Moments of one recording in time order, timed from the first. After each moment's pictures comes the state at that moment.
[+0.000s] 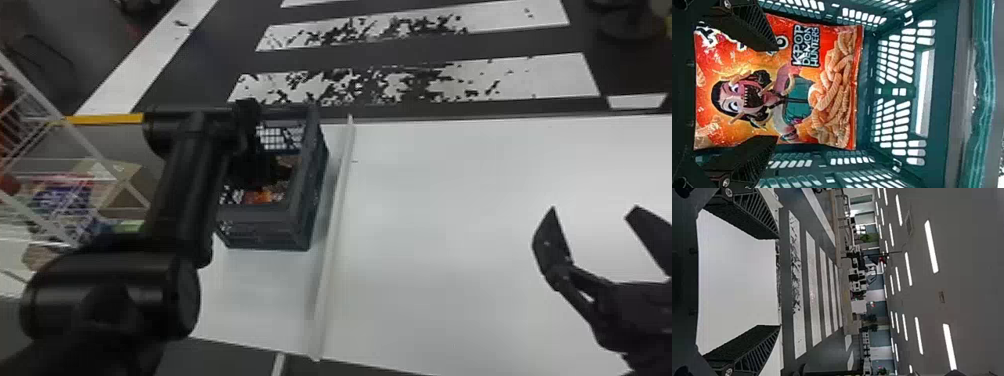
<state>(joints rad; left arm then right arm) -0.69 0.23 0.03 -0.93 -0.04 1.19 -0.21 0.62 -0.30 0.27 -2.13 -0.20 -0.11 -0.24</state>
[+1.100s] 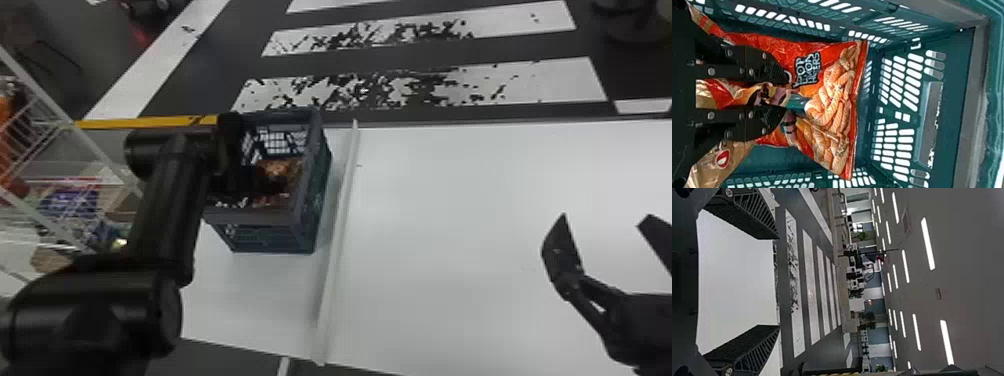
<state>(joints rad) -0.63 0.30 0.07 -0.93 0.02 1.11 -0.27 0.64 -0.29 0.27 -2.13 -0.19 -0.14 -0.24</state>
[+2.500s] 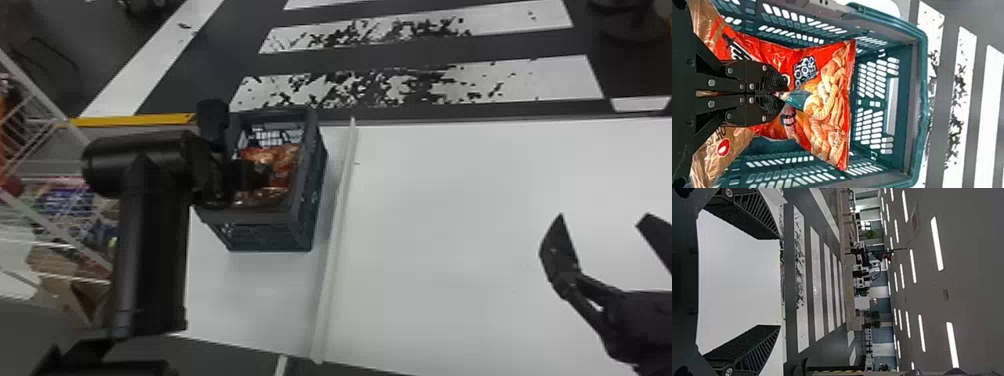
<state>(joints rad) -0.33 0.28 0.16 -1.61 0.10 1.34 -0.13 0.66 -0.28 0.26 -2.18 -0.16 -0.06 -0.24</state>
